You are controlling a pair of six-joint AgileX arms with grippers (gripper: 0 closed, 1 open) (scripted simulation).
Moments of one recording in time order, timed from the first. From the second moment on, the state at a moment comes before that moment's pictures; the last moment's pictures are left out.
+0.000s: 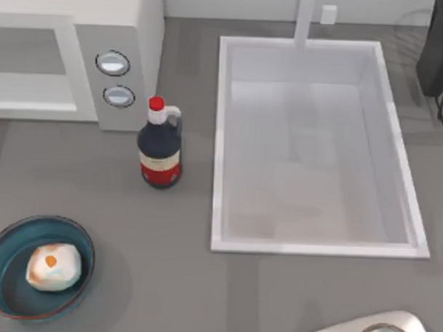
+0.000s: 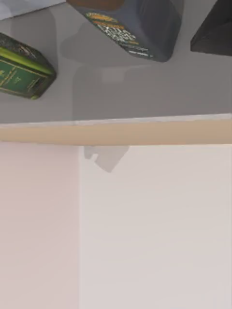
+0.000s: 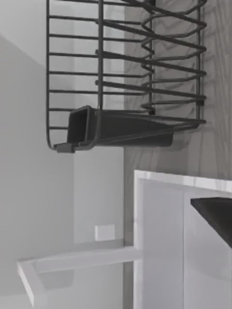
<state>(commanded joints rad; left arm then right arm) 1.04 1.74 1.28 -0.67 0.67 0.91 0.00 0.00 0.00 0.00 0.00 0.00</state>
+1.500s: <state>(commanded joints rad) 0.85 1.52 0.70 -0.18 0.58 0.71 0.00 0.00 0.00 0.00 0.00 0.00</state>
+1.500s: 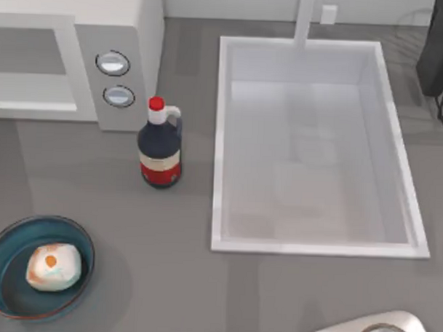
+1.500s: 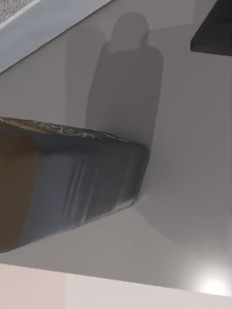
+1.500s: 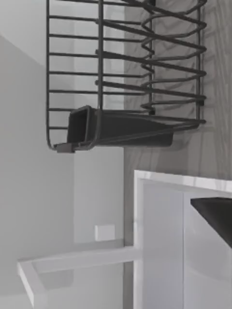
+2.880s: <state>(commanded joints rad) 0.38 1.17 0.45 -0.09 0.23 0.29 0.00 0.00 0.00 0.00 0.00 0.00</state>
